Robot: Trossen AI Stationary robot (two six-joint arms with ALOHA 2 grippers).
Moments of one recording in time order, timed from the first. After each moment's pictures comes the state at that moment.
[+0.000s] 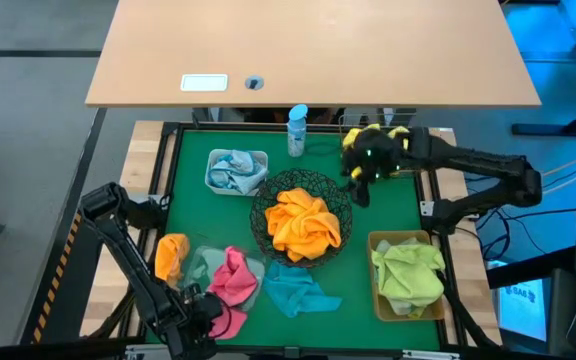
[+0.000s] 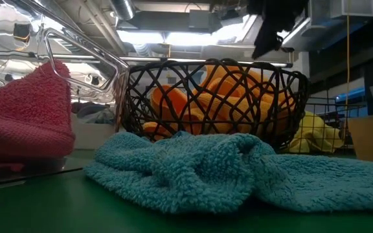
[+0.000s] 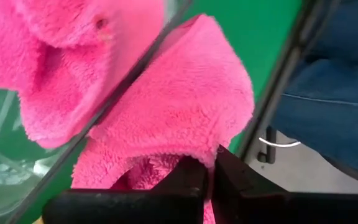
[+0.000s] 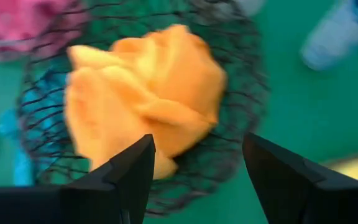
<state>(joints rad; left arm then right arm) -0.98 1.78 1.26 -0.74 -0.24 -1.44 -0.24 1.29 1.25 -0.89 -0.17 0.03</state>
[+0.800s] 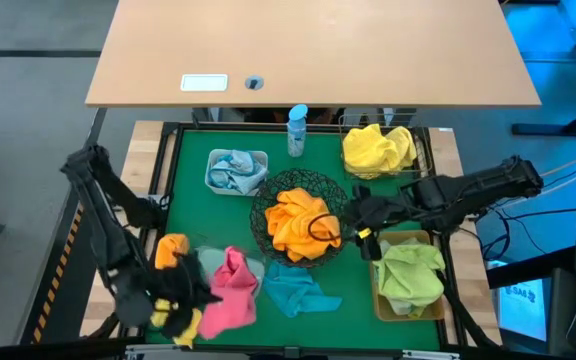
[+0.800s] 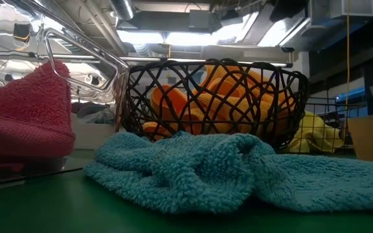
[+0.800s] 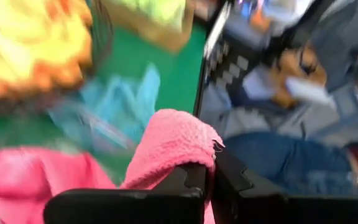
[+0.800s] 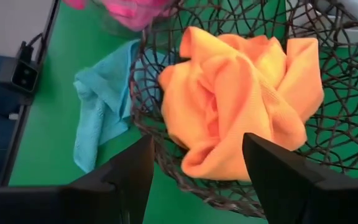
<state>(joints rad) -0.97 1.37 1.26 -0.61 -0.67 -1.11 0.28 1.29 1.25 -0.85 0.08 0.17</state>
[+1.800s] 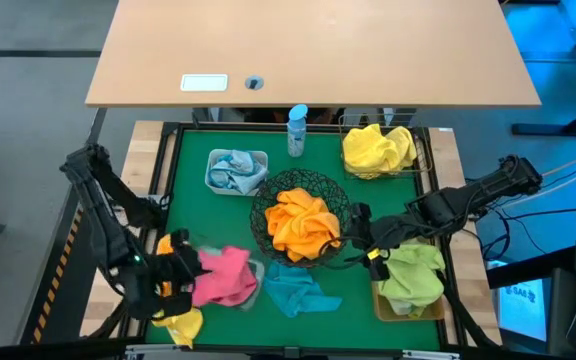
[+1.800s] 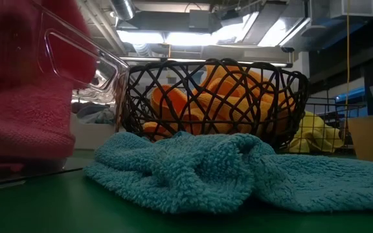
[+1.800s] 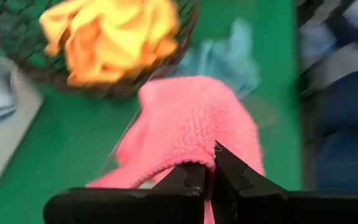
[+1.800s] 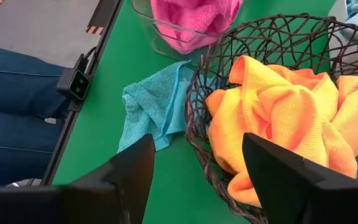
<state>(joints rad) -0.97 1.34 1.26 -1.06 -0.69 -1.05 0.44 1.29 1.25 -0.75 0.11 0.20</state>
